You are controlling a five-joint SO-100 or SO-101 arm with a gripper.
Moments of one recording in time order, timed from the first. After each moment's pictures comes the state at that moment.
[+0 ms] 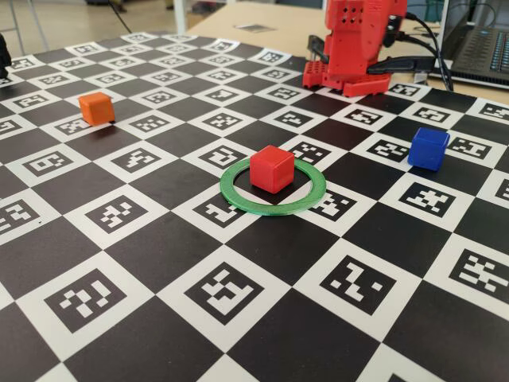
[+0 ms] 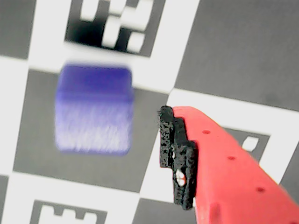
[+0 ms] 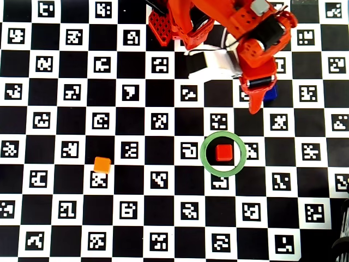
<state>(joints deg) -43.8 108.3 107.5 86.6 31.6</state>
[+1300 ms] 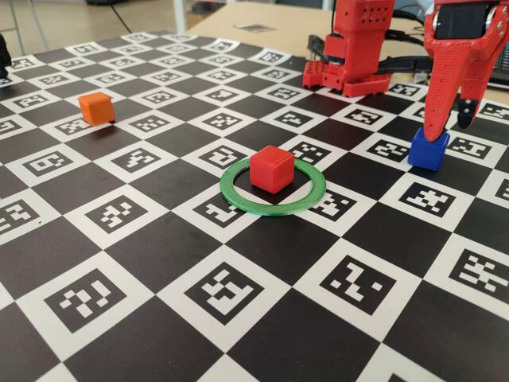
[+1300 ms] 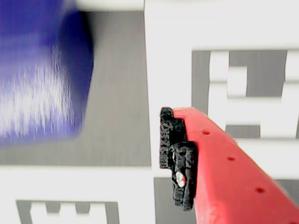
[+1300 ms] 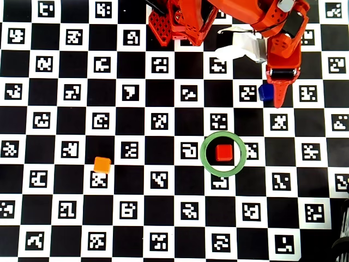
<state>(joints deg) -58.5 103.3 130.3 49.0 61.2</state>
